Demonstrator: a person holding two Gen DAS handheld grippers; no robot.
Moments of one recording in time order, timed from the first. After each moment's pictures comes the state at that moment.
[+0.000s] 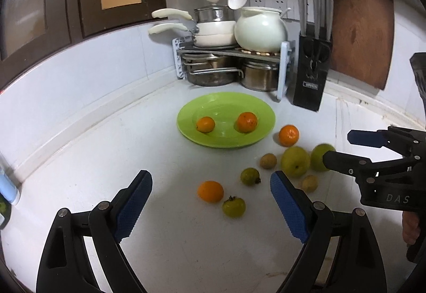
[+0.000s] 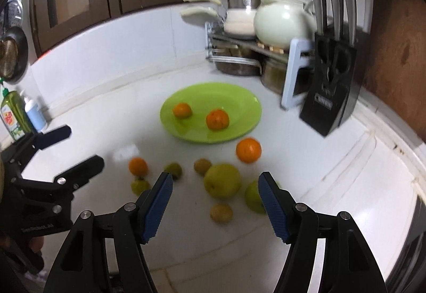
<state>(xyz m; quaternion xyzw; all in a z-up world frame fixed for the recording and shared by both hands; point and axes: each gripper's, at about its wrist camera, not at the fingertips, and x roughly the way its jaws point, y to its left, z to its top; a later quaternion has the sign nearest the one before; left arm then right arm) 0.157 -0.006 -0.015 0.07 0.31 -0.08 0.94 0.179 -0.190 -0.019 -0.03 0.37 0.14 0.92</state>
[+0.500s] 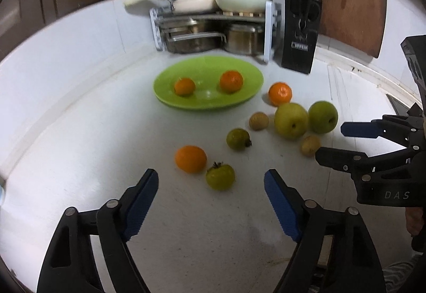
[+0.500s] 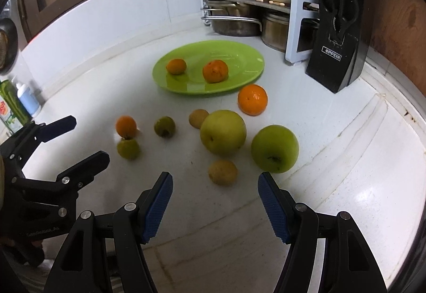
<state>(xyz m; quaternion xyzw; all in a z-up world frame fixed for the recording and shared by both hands) 0.175 -0.017 -0.065 0.08 0.38 -0.12 0.91 0.182 -0.190 -0.067 -0.03 0.43 0.13 0.89</state>
